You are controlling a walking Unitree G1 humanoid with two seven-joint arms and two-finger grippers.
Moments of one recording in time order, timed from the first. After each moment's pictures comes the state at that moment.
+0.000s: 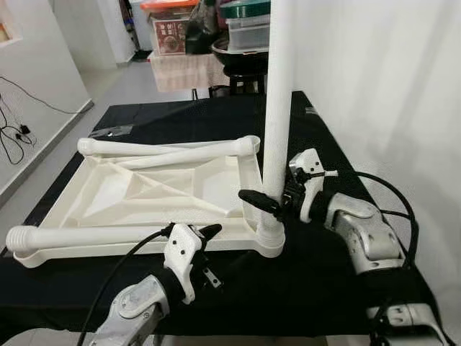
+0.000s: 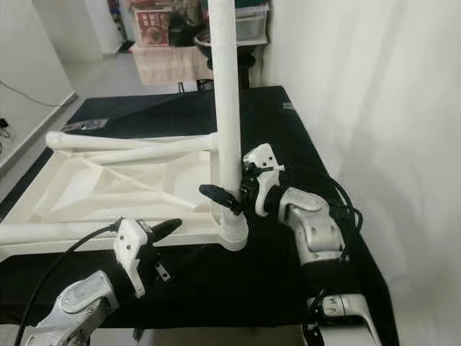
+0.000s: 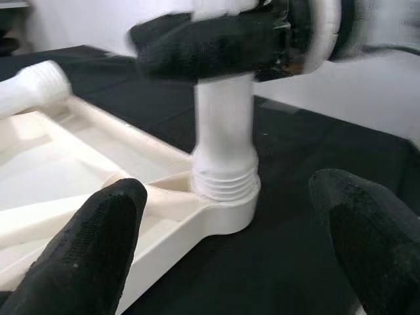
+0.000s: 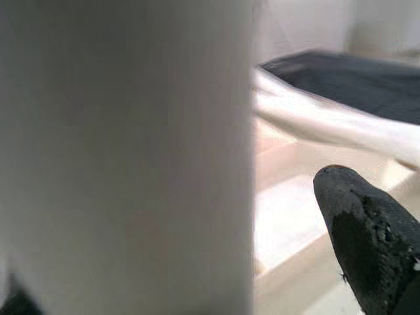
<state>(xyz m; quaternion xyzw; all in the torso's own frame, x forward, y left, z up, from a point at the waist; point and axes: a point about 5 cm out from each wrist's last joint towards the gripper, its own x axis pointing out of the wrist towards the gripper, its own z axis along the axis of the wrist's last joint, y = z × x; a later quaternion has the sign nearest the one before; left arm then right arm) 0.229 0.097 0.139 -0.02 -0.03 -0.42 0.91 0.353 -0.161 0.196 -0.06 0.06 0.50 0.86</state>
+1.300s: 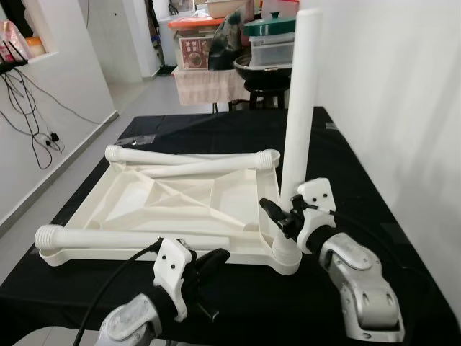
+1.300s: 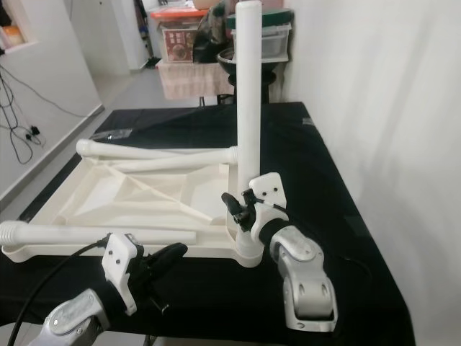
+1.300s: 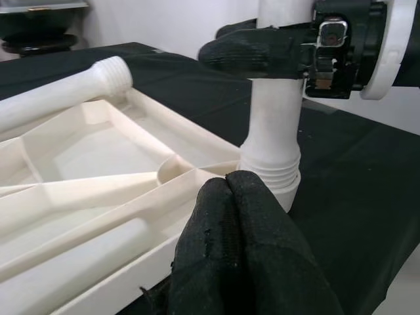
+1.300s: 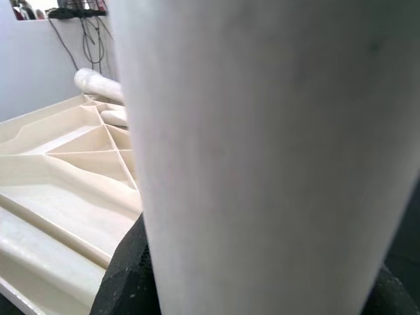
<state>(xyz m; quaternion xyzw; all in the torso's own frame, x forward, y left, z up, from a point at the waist) 0.213 0.109 0.132 -0.03 -0.01 -0.37 0.93 0.286 -0.132 0.157 -0.04 0.07 0.21 0.97</state>
